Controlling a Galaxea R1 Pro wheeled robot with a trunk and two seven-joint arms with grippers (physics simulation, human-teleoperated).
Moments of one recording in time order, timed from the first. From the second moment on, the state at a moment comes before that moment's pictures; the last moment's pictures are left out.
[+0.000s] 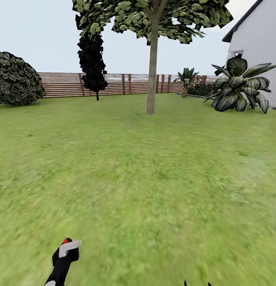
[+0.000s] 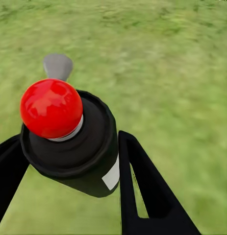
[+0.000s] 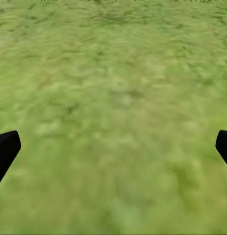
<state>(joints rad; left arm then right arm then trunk) -0.43 0.09 0.04 -0.25 0.14 -0.58 0.05 -0.25 0.00 -0.10 -0.03 0.04 -1.04 0.00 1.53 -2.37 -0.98</state>
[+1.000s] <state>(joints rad) -0.43 0.09 0.04 -0.25 0.14 -0.58 0.05 -0.25 0.00 -0.10 -0.03 0.04 -1.04 0.00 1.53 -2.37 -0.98</state>
